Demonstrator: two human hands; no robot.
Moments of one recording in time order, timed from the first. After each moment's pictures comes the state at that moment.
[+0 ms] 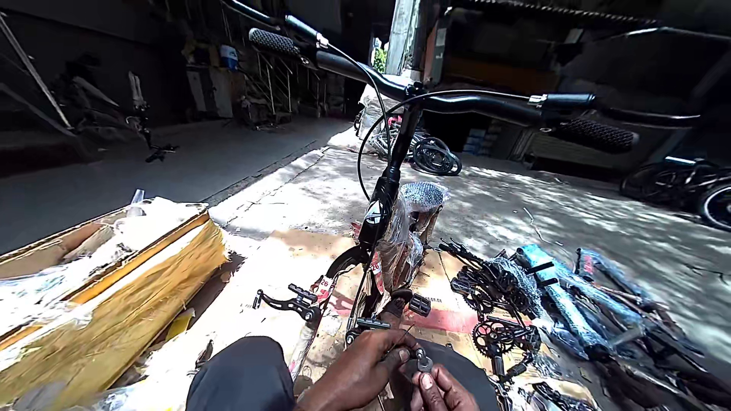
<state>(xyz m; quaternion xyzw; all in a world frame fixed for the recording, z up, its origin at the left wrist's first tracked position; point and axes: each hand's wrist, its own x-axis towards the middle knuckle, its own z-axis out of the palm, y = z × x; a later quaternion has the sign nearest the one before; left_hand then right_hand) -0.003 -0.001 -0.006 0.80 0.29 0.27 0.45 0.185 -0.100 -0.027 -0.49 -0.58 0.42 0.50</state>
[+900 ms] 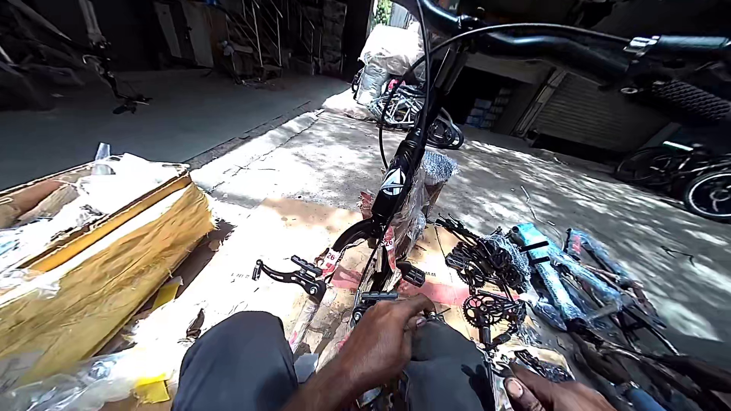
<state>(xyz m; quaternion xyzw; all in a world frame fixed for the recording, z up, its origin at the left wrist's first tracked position) 0.010 0.001 -0.002 0.82 0.34 0.33 0.32 0.279 -0.114 0.069 -0.60 -0.79 0.15 0.00</state>
